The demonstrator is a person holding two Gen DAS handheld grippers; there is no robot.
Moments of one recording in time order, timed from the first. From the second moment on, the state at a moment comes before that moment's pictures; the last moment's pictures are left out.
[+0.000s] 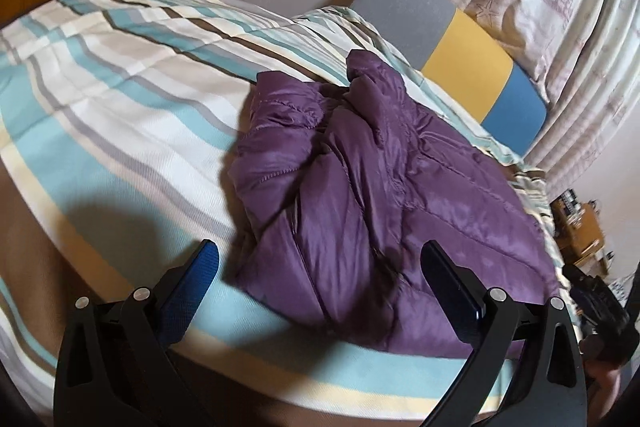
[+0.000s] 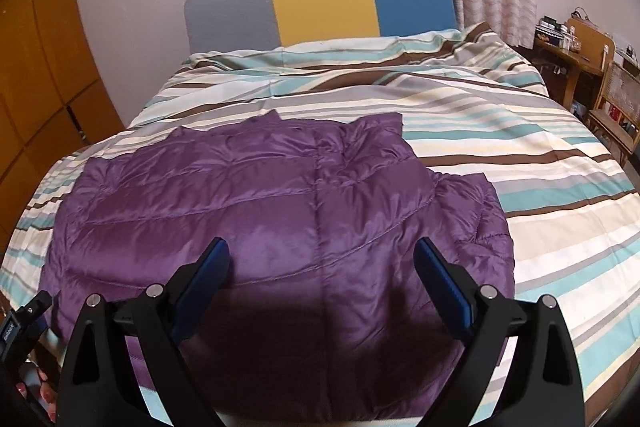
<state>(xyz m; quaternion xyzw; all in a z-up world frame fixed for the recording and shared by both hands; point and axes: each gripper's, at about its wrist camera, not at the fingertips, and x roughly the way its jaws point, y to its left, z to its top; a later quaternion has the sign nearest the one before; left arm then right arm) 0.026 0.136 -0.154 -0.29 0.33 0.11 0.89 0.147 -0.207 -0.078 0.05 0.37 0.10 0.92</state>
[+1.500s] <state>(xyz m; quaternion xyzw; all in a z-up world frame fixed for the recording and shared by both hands) 0.061 0.129 -0.171 -0.50 0.27 0.13 0.81 0.128 -0.128 -0.136 -0.01 0.38 0.22 0.90</state>
